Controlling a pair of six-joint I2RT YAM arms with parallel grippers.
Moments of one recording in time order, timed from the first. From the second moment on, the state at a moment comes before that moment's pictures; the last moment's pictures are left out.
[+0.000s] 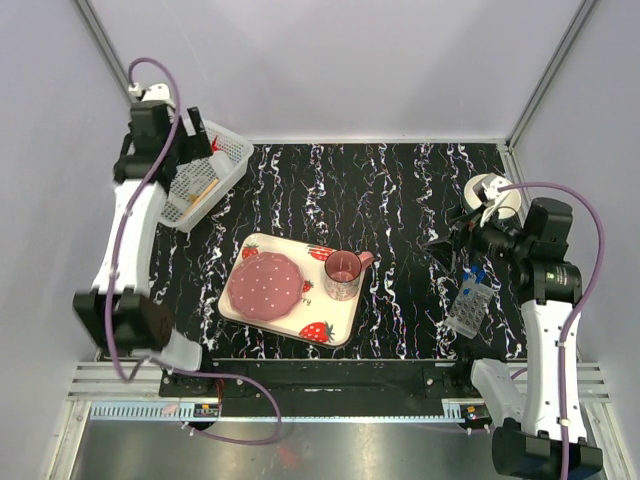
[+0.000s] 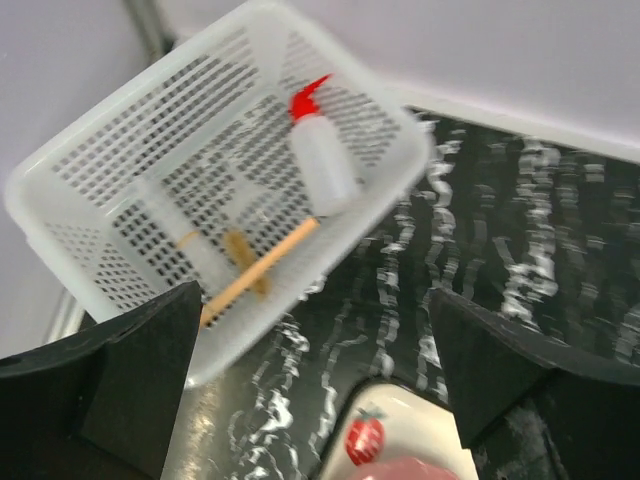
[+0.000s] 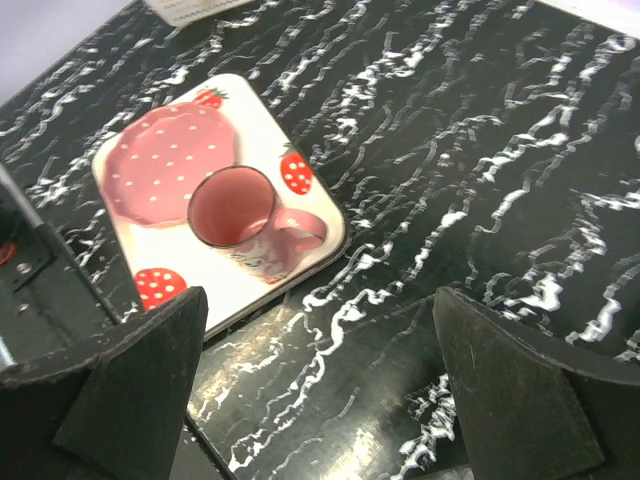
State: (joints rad) left arm 0.02 1.58 1.67 -0.61 -0.16 -0.17; right arm -0.16 0.82 1.01 -0.70 -0.96 -0.25
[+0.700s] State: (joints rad) left arm 0.05 0.75 1.16 -0.53 0.42 -0.39; right arm -0.16 0.82 1.35 -0.78 -0.30 0.01
